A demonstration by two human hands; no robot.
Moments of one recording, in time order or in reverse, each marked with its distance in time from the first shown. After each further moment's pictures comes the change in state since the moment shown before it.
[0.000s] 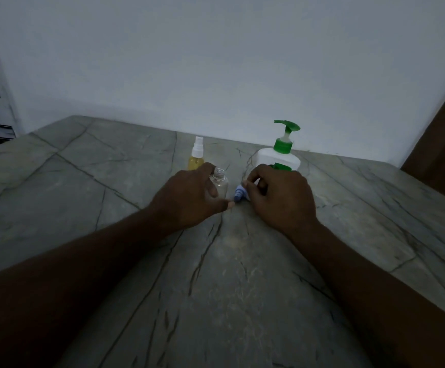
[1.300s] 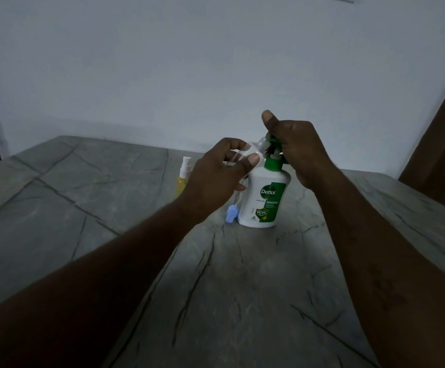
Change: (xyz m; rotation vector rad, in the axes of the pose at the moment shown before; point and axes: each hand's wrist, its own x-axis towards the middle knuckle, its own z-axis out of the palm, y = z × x) left_hand 0.068 0.053 0.009 -0.787 0.102 -0.008; right_hand 0.115 0.035 -0.032 0.765 -0.054 0.427
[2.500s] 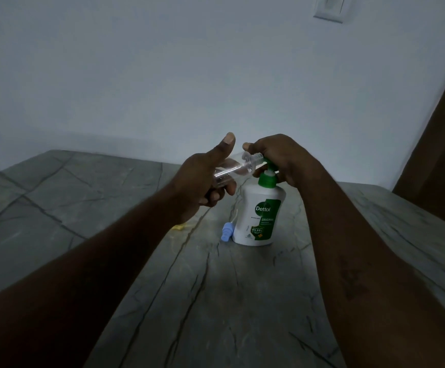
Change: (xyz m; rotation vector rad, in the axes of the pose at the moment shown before) left_hand 0.019 0.023 -0.025 -0.197 -0.184 -0.278; right_hand 0.025 -0.019 0.009 -0.110 -0.193 0.358
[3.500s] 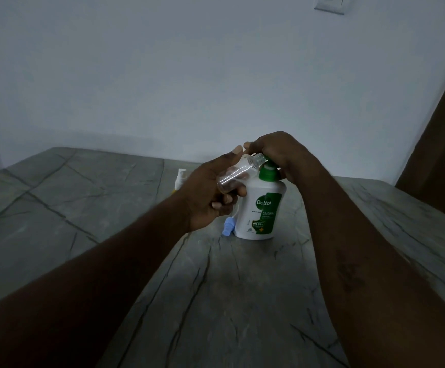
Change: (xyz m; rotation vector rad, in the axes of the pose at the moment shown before) left_hand 0.003 -0.023 0.013 -0.326 -0.142 -0.189; right_hand 0.003 0.006 0.002 -0.079 0.025 -0.020
